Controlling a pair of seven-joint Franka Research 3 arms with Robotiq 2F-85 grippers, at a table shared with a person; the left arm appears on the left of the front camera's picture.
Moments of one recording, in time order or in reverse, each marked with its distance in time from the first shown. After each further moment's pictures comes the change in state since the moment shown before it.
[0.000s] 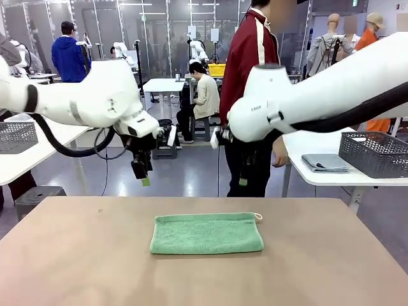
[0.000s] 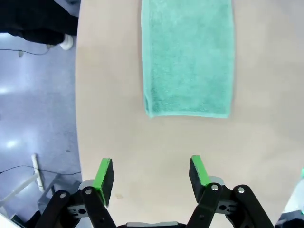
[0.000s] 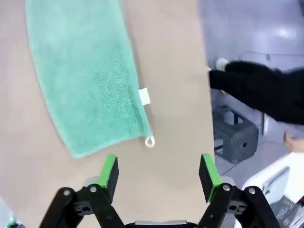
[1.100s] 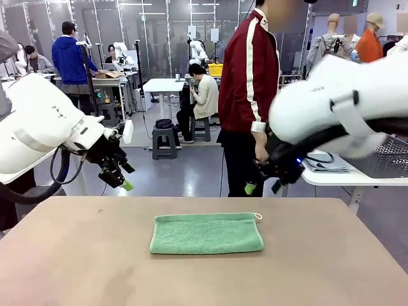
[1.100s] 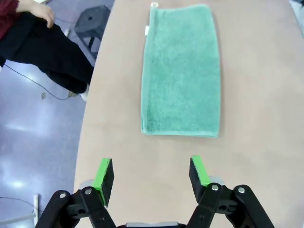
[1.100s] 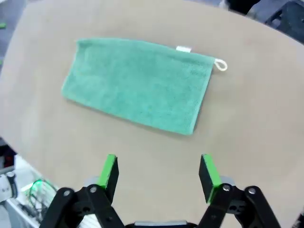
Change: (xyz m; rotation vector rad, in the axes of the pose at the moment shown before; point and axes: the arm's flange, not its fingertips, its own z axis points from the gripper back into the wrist) left arm -0.106 -0.054 0.004 0.122 -0.421 0.042; right arm -0.119 0.118 0.039 0.173 -0.246 -1.096
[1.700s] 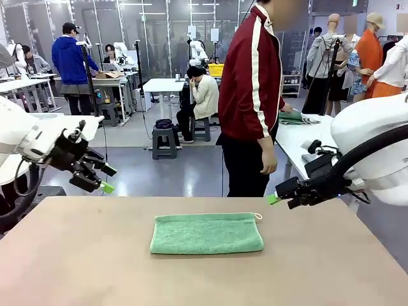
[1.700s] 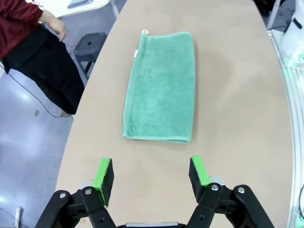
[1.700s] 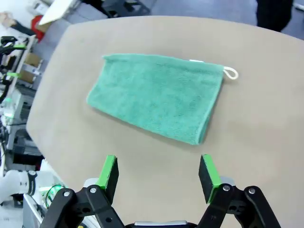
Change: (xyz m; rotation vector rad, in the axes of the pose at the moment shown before) left arm -0.048 -0.032 0.044 -0.025 -0.190 0.082; right arm -0.053 -0.072 -0.007 0.289 -0.183 0.001
